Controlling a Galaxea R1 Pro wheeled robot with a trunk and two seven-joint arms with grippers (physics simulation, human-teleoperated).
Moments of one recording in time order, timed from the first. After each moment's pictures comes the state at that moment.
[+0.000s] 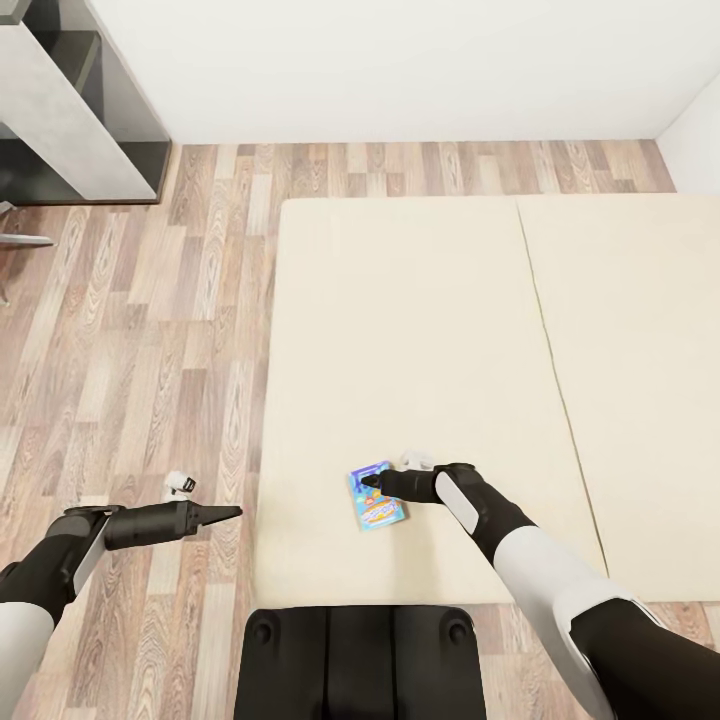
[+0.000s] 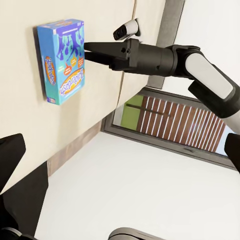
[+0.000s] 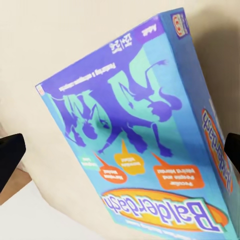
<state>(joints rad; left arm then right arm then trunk) -0.69 0.36 0.08 -0.73 0.12 0.70 -1.57 -0.94 0.06 0.34 -0.49 -0.58 0.58 0.25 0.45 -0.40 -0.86</state>
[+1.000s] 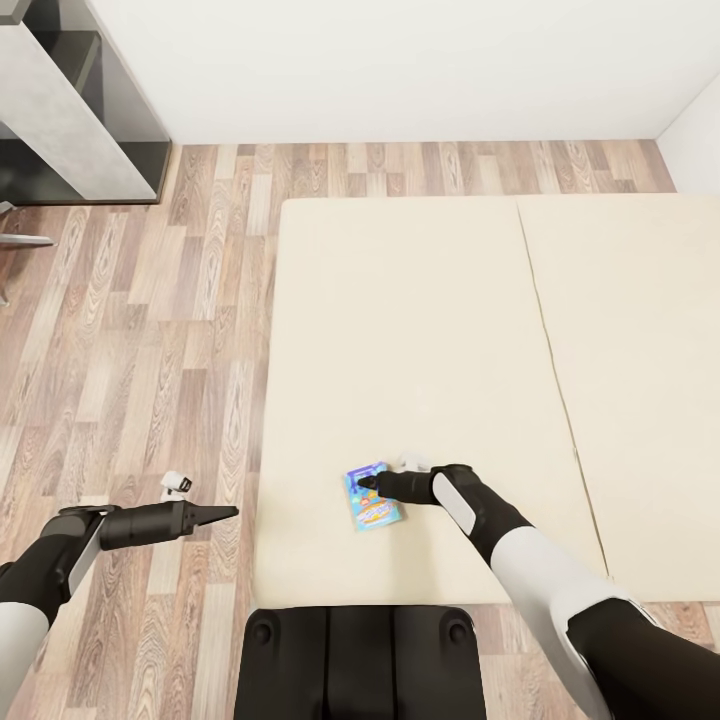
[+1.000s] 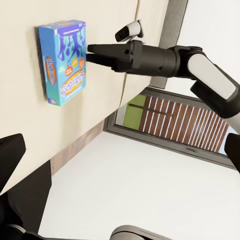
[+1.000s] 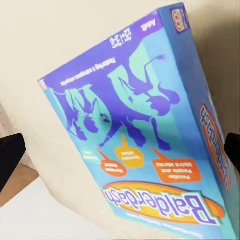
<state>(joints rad) -0.69 0.37 0.08 -0.73 0.12 0.70 -1.57 -0.94 0.07 0.34 -0.48 -0.58 0.58 0.26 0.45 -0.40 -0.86</state>
